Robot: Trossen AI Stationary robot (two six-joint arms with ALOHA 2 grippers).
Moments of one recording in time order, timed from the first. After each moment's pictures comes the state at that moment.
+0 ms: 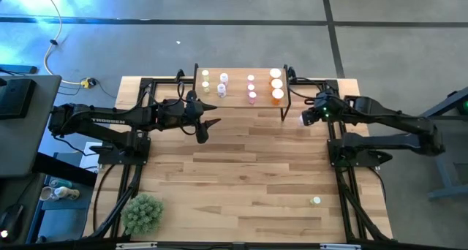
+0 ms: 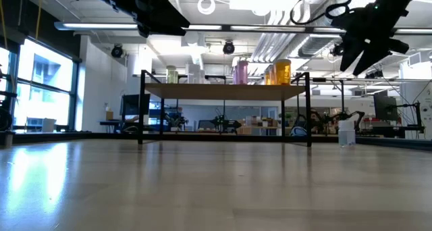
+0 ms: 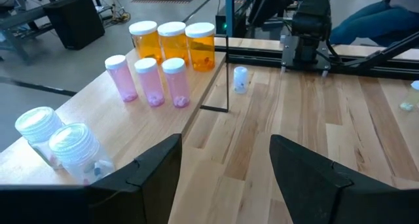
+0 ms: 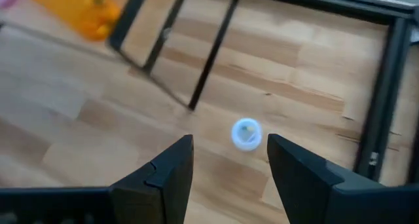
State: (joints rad) left arm 0.22 1.11 0.75 0.02 -0.25 0.00; right arm -0.35 0.80 0.83 -1.04 0.33 0.78
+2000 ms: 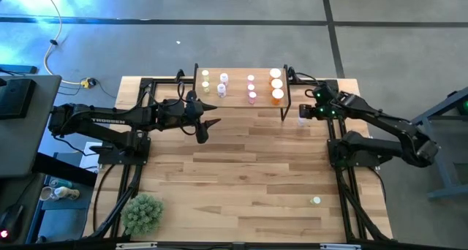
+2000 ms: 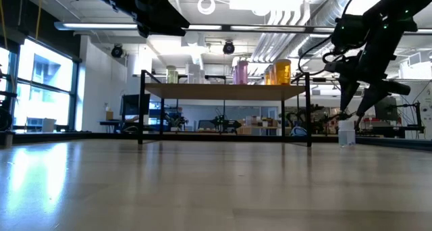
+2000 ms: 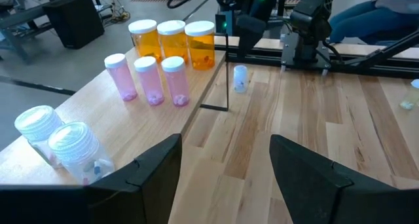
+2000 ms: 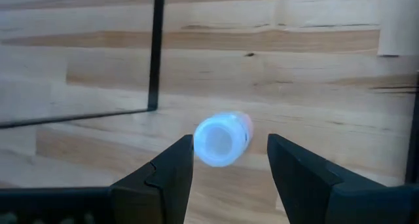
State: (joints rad) left arm 0.22 1.11 0.75 0.02 -0.25 0.00; right arm -0.80 0.92 0.58 -0.77 -0.03 0.72
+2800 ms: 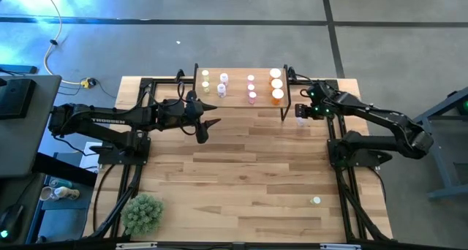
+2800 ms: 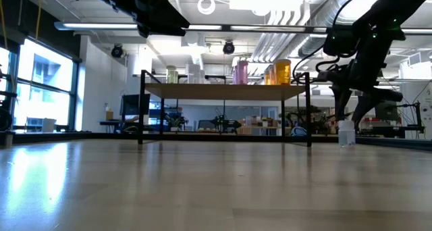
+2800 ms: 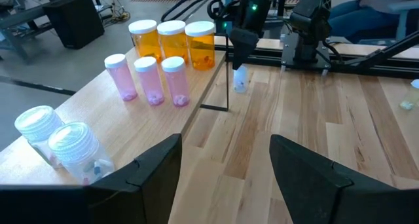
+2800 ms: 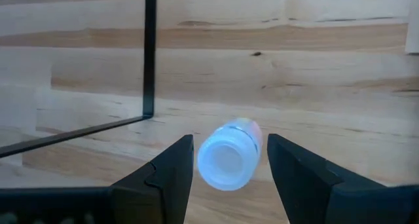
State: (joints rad) left arm 0.22 1.11 0.75 0.02 -0.25 0.00; right arm -0.80 1.05 0.58 -0.69 -0.04 0.74
